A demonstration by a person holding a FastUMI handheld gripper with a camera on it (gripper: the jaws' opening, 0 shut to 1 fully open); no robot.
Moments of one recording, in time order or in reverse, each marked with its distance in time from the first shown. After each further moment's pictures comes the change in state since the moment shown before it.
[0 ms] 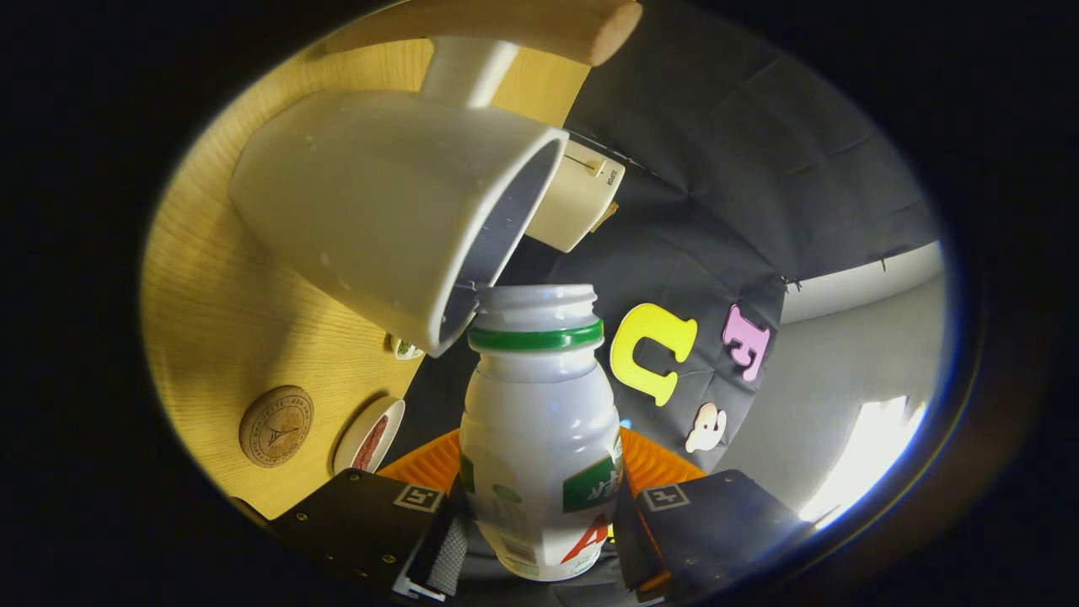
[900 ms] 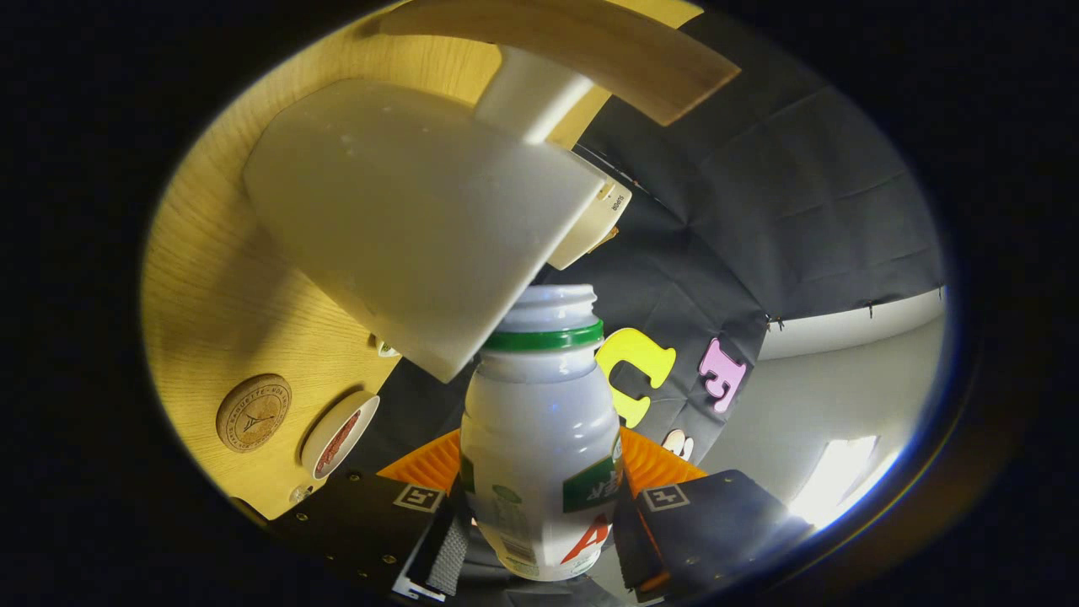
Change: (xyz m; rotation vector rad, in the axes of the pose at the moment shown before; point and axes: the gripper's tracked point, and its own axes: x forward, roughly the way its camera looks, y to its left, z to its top) arm -0.003 -0.007 0.011 -0.117 -0.044 -0.068
